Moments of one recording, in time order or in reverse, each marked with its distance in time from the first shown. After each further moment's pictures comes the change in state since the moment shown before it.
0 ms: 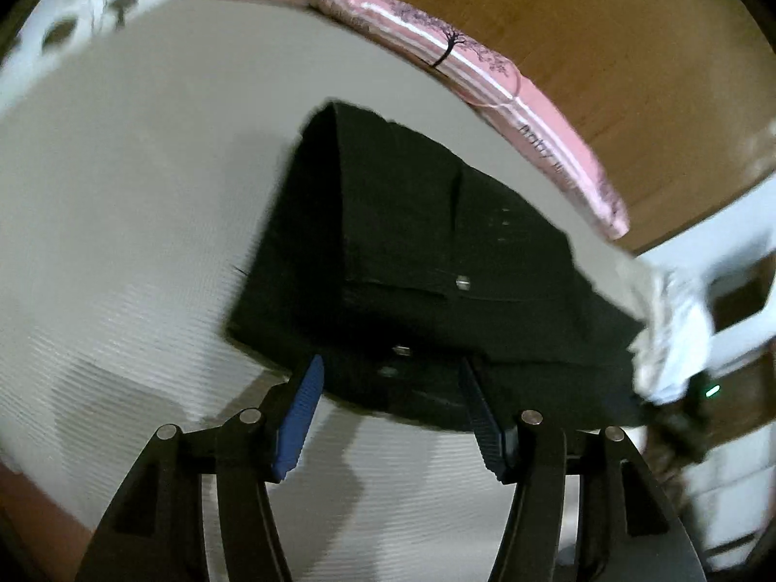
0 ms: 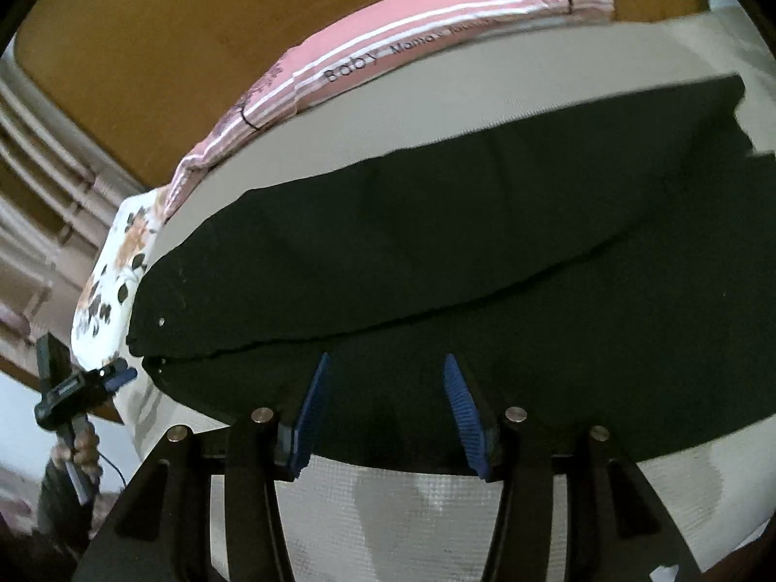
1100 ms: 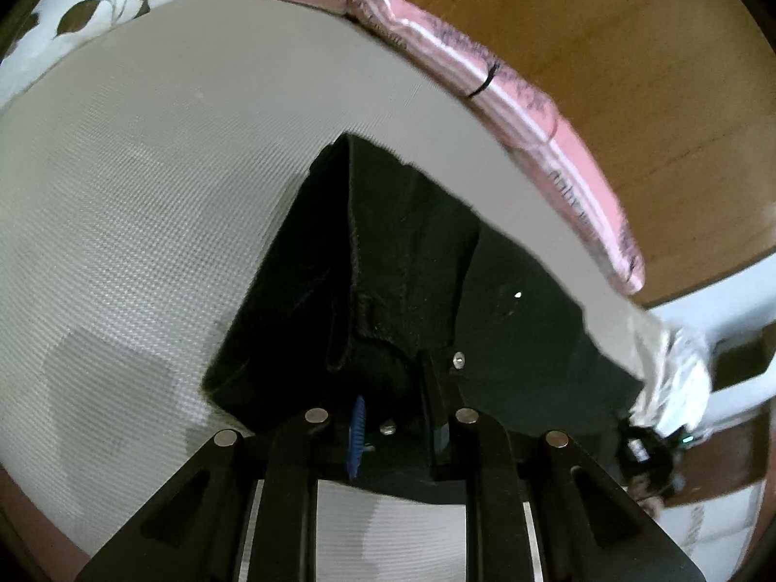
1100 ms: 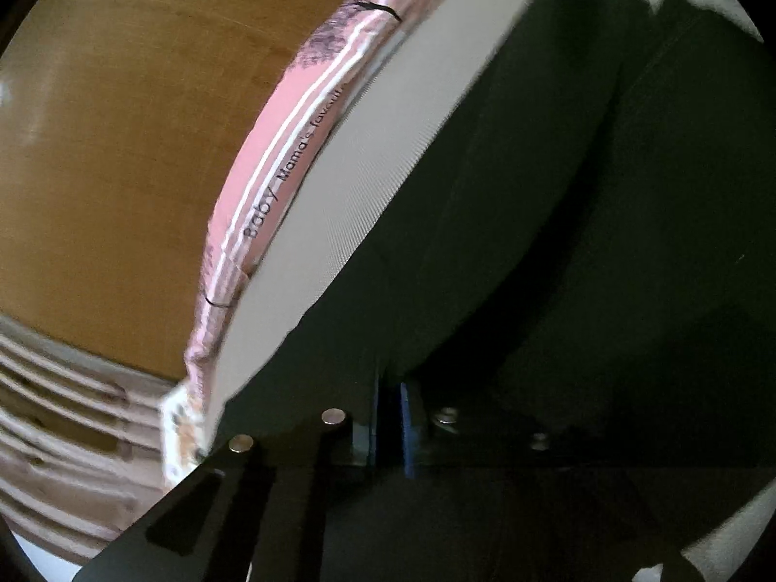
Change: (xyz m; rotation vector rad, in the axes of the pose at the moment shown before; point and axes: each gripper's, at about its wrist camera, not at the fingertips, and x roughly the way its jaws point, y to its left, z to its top) left arm 0.020 -0.006 0.035 -0.092 -0.050 0.078; right arm 0.019 -0.076 0.046 0.492 -0.213 0.117
